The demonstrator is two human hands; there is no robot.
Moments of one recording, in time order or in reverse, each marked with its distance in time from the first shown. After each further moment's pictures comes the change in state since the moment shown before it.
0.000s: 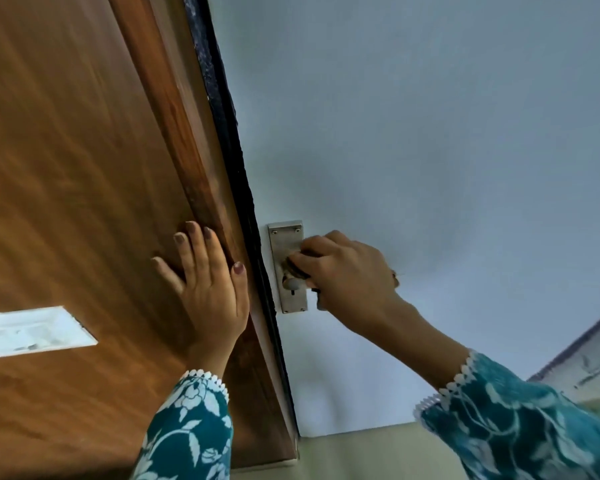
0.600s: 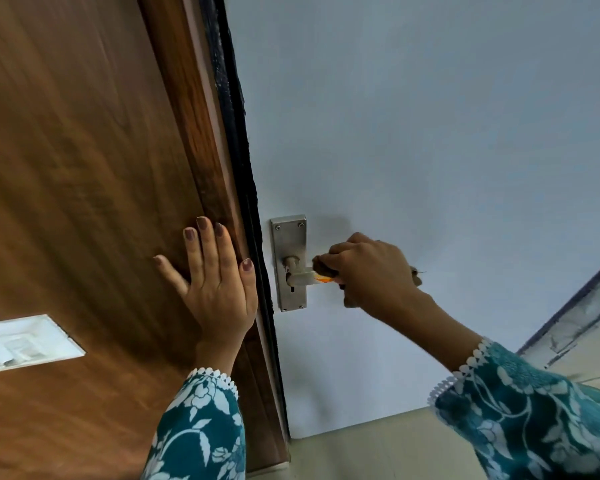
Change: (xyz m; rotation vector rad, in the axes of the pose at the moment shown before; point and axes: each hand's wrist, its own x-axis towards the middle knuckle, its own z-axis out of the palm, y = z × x) left_hand -0.006 -0.005 0.011 -0.062 0.134 0.113; right_hand -0.005 0.012 0.012 -0.103 -0.252 0.200
